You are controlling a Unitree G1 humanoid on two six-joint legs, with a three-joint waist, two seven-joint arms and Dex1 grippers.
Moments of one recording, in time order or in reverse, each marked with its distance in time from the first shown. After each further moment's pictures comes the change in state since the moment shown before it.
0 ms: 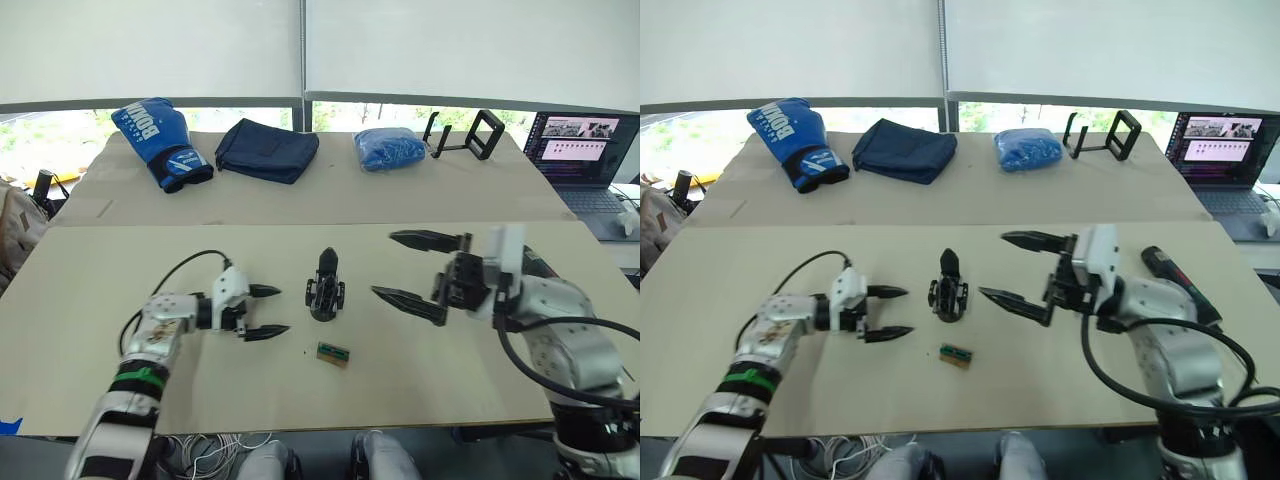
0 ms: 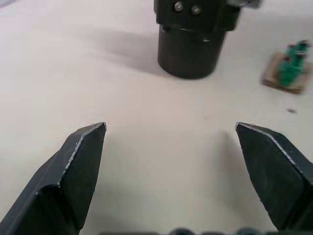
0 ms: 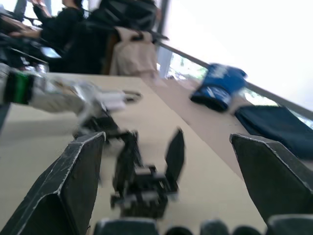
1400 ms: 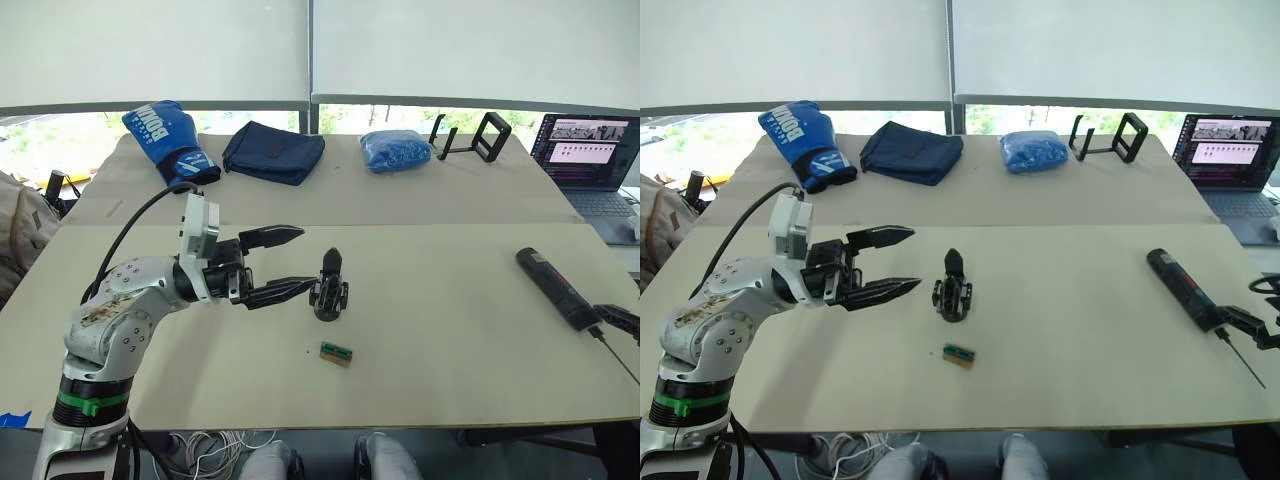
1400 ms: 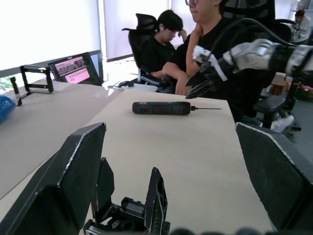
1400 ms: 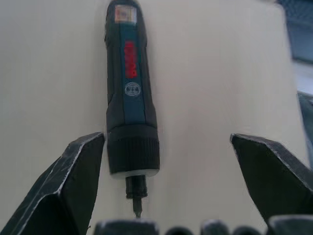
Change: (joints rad) left arm 0.005 0.041 0.128 -0.774 -0.522 0.615 0.300; right arm -0.187 -0.527 -0.064 1.132 -0.318 0.141 -0.058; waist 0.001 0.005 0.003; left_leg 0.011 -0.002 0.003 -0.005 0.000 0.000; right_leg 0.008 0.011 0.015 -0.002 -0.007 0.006
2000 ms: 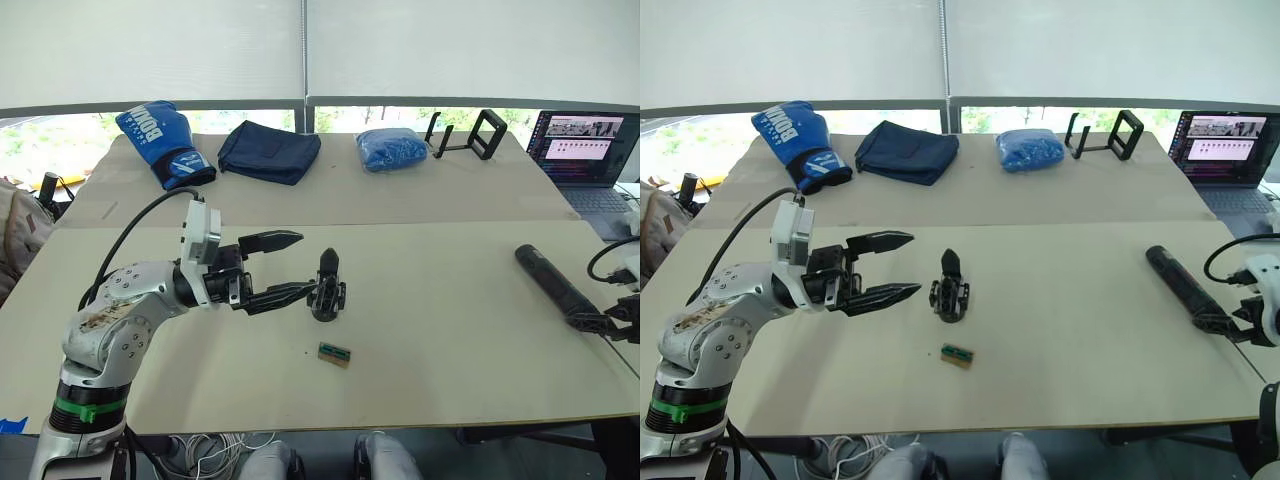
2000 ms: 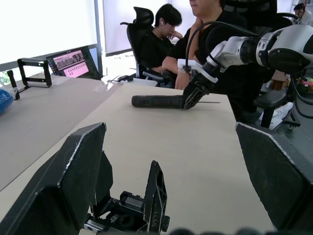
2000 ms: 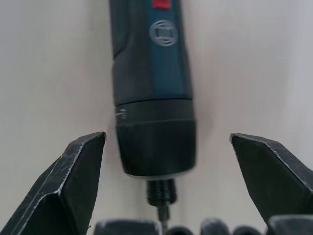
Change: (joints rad) left arm 0.014 0.023 0.001 -0.014 0.002 -0.002 0.002; right arm -0.440 0.065 0.285 0.501 -0.295 -0.092 0.116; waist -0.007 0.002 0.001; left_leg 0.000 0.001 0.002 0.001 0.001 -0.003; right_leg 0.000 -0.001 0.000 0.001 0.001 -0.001
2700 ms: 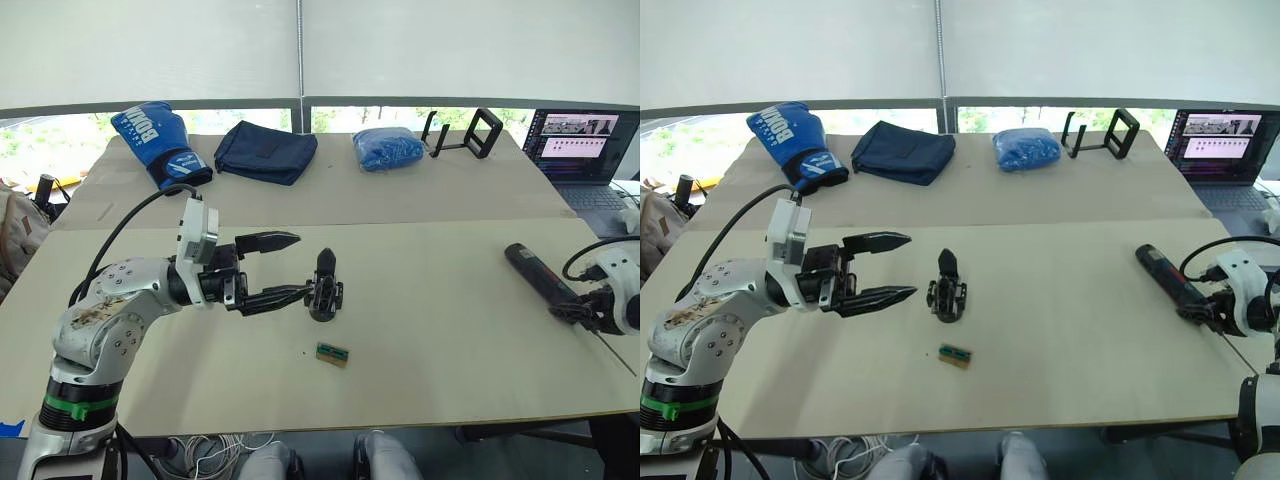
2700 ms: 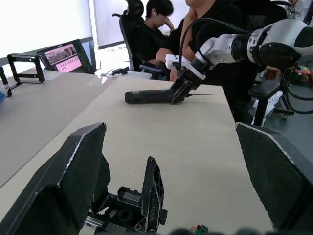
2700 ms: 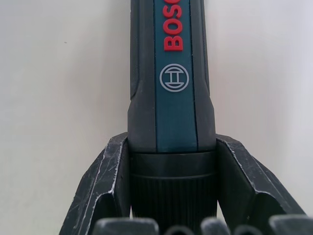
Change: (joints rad) left arm -0.006 0.043 0.000 0.004 0.003 -0.006 -0.052; right arm -0.008 0.049 -0.018 0.003 -0.003 -0.195 0.024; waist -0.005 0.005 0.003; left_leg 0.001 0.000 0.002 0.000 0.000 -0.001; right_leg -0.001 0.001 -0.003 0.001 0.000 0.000
